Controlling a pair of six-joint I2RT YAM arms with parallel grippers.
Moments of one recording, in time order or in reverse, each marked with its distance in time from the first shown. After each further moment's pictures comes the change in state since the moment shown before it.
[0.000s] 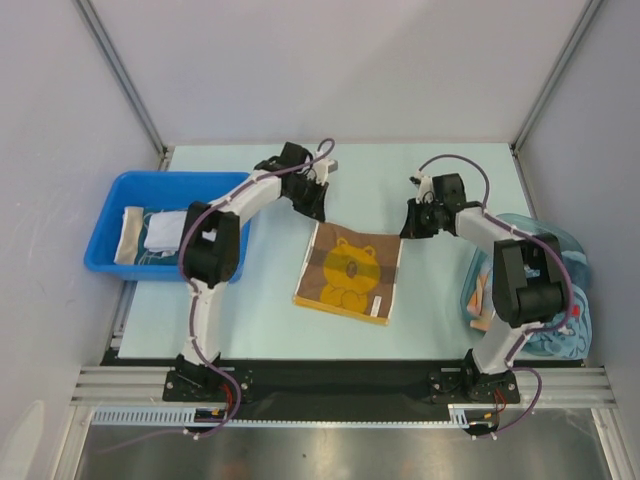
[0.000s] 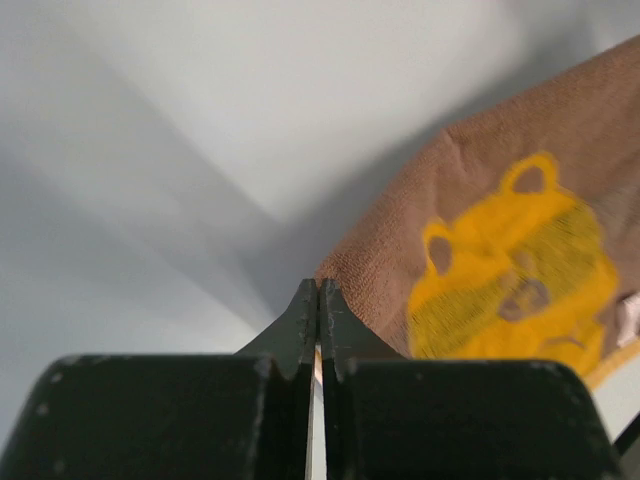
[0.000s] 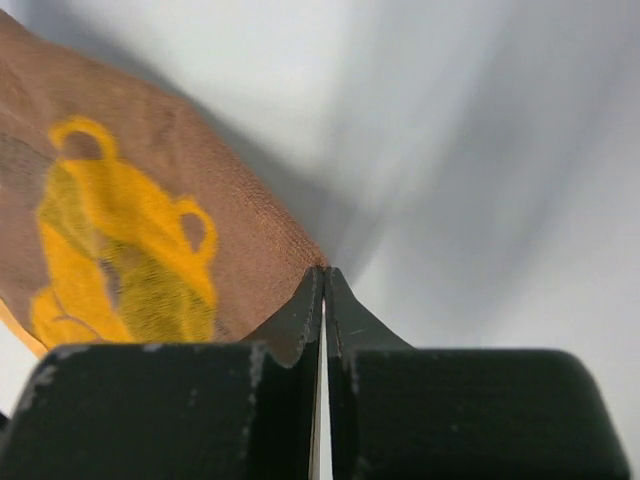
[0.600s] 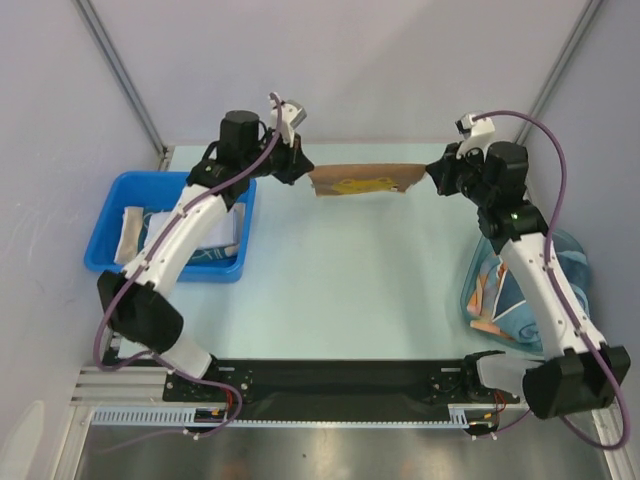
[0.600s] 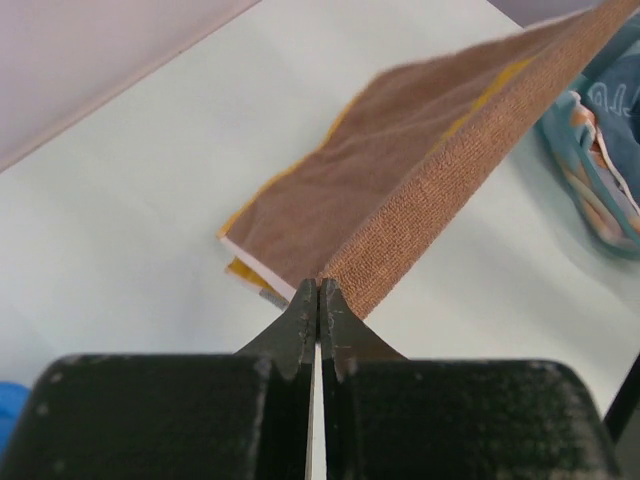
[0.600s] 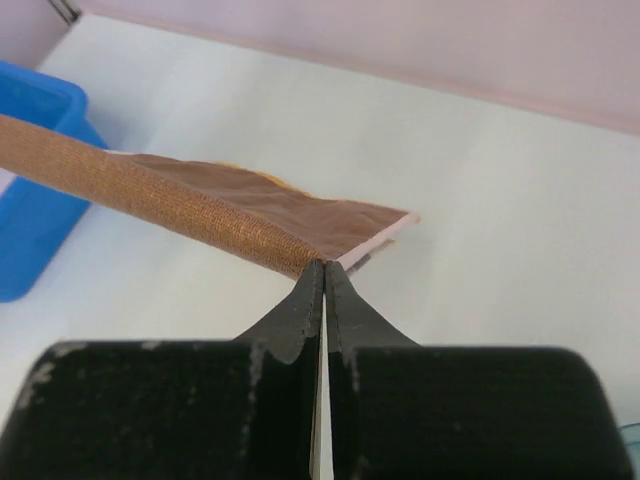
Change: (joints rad) left arm 0.011 -0.633 -0.212 0.256 -0.031 -0.095; right arm -0.006 -0.529 0.132 0.054 0.128 -0.029
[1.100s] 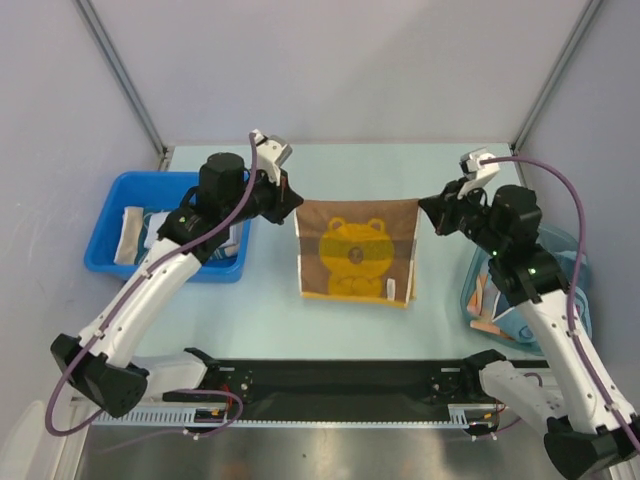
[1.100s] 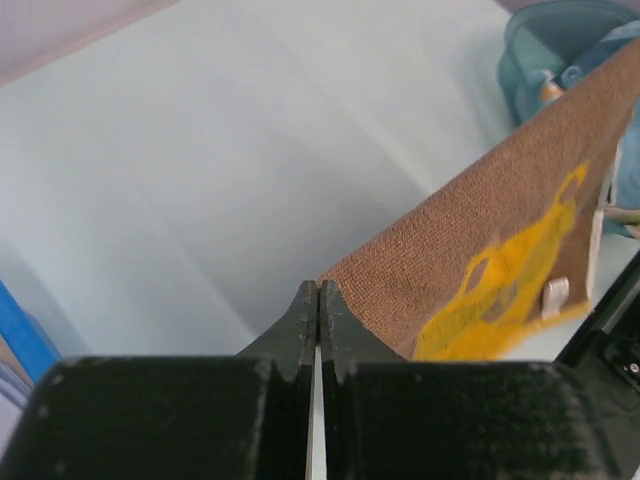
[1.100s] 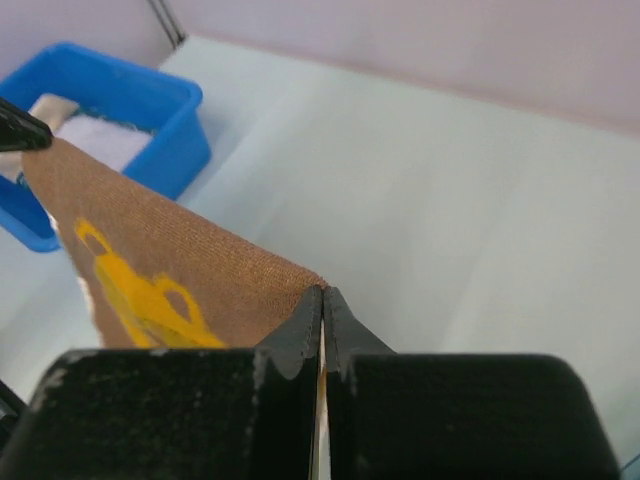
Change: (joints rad) left arm -0.121 -0.397 -0.301 -0.047 -0.158 -0.092; right arm 0.148 -0.335 -0.124 -0.135 0.023 0.058
